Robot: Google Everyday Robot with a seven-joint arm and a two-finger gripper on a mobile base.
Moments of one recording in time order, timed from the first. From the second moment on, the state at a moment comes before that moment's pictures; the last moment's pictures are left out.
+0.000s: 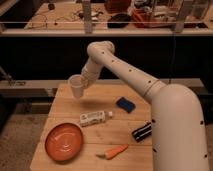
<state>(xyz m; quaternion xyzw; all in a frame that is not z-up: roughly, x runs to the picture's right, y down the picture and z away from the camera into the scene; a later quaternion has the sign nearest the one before) -0.117 -0.034 0.805 -0.13 -0.34 -0.49 0.79</state>
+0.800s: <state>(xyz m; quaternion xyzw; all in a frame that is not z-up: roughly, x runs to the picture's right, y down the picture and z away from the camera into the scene) -0.125 -0.037 0.799 -0.14 -0.34 -0.51 0.78</state>
